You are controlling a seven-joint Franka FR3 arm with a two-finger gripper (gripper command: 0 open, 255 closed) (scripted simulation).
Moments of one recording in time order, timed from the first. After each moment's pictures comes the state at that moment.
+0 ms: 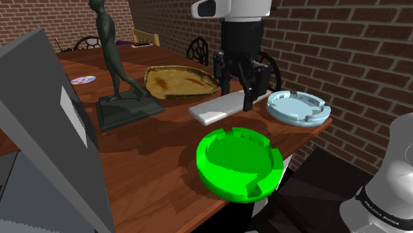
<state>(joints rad) 0.49 -0.29 0.19 -1.95 0.06 1.66 -0.82</state>
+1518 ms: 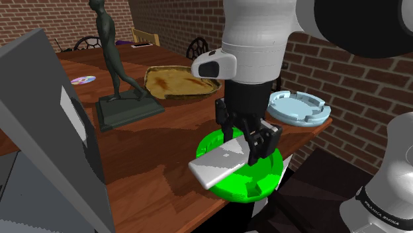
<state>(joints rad) 0.56 -0.33 0.30 -2.16 0.11 1.84 -0.68</state>
